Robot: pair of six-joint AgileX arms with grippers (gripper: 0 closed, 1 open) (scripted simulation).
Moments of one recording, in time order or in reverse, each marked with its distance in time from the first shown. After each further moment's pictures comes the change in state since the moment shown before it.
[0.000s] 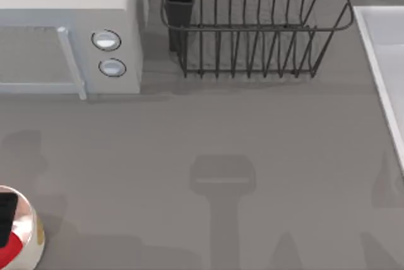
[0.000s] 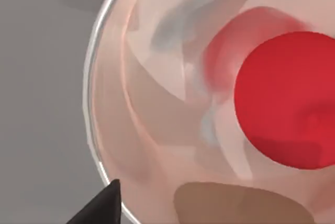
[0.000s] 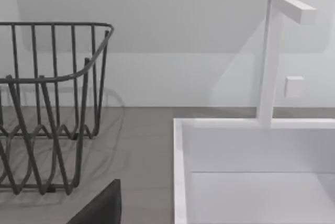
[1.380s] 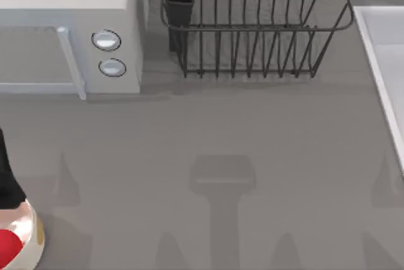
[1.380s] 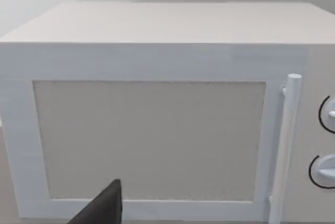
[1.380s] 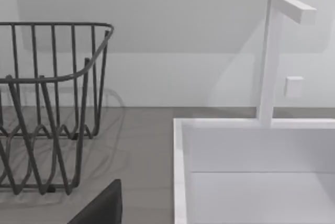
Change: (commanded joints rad) left arm -0.096 -1.144 -0.728 1.094 -0.001 -0.110; right arm 0.000 0.000 0.000 0.000 0.000 0.000
